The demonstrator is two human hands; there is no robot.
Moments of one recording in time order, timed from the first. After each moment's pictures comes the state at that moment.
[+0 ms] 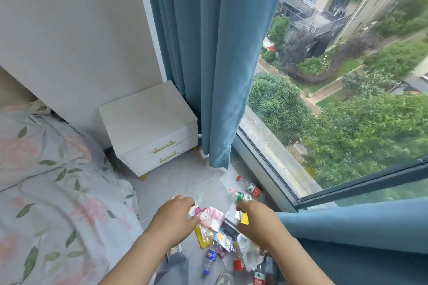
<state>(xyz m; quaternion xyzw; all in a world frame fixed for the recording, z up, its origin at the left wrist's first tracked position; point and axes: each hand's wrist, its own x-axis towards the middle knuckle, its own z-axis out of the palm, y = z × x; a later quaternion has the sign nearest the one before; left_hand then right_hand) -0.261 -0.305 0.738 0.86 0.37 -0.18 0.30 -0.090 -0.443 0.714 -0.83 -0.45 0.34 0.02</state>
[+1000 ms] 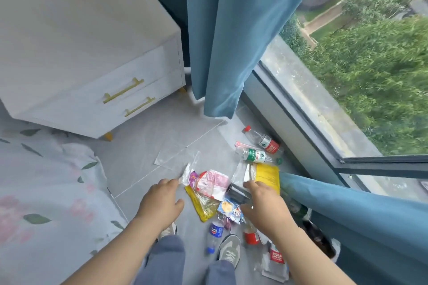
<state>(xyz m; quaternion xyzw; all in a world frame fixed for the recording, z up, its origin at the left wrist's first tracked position) -0.226 -0.202 0.338 0.82 0.38 -0.32 0.29 -0.057 -0.371 0.367 -0.86 -0.34 0.39 -0.04</state>
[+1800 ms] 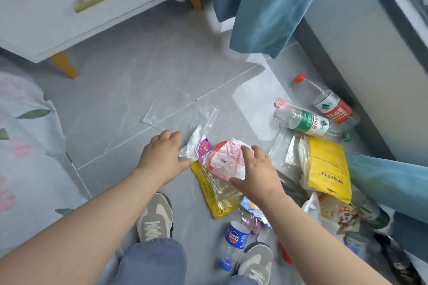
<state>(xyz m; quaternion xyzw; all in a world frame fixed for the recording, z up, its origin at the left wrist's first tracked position) -0.240 -0.193 0.010 0.83 0.40 -0.28 0.25 -0.097 -0.358 0.014 -0.85 -0.36 0.38 -0.04</state>
